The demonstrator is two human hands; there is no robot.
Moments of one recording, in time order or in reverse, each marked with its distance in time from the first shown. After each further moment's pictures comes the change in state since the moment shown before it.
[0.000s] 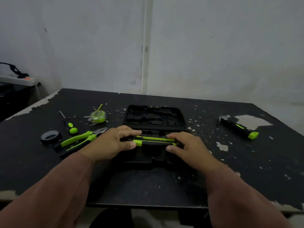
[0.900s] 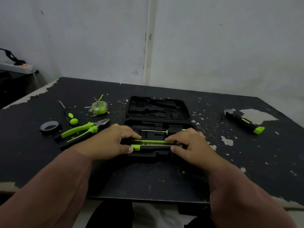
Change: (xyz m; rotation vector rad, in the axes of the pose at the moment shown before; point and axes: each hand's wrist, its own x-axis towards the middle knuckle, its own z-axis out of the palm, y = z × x) left_hand -0.009 -0.006 -0.001 0.289 -0.114 -0.002; right_hand -0.002 0.005 0.011 -0.074 -0.045 -0.088
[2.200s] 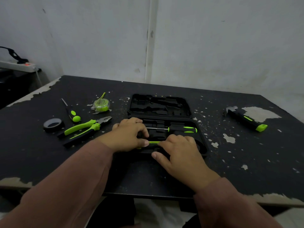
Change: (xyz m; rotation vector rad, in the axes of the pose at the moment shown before) left_hand 0.028 0.023 0.014 0.144 -0.012 -0.196; right_hand -0.018 -0.059 0.024 -0.372 0.032 0.014
